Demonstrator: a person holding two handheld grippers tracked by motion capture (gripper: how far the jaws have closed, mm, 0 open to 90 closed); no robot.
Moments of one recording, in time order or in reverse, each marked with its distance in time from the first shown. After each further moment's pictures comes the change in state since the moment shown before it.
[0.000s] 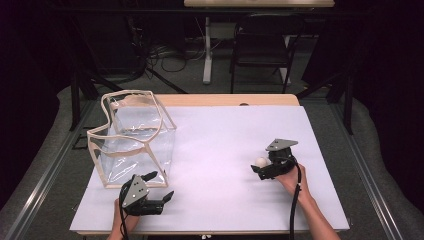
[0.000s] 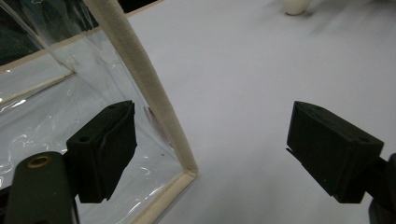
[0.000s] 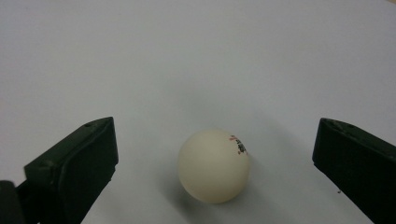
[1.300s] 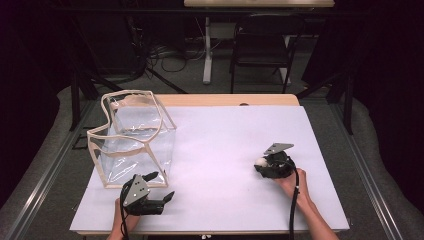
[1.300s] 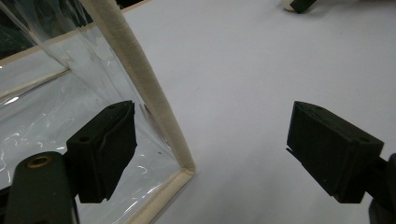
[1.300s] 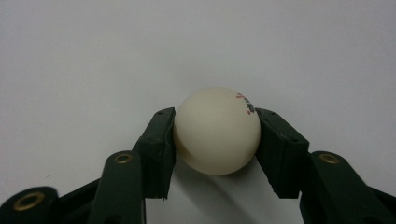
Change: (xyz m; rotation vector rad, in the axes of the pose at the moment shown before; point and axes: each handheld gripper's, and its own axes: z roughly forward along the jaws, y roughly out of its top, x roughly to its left) left arm 0.000 0.000 0.003 0.015 -0.015 -0.002; right arm 0.002 -0.013 0.011 0.094 -0.021 0.020
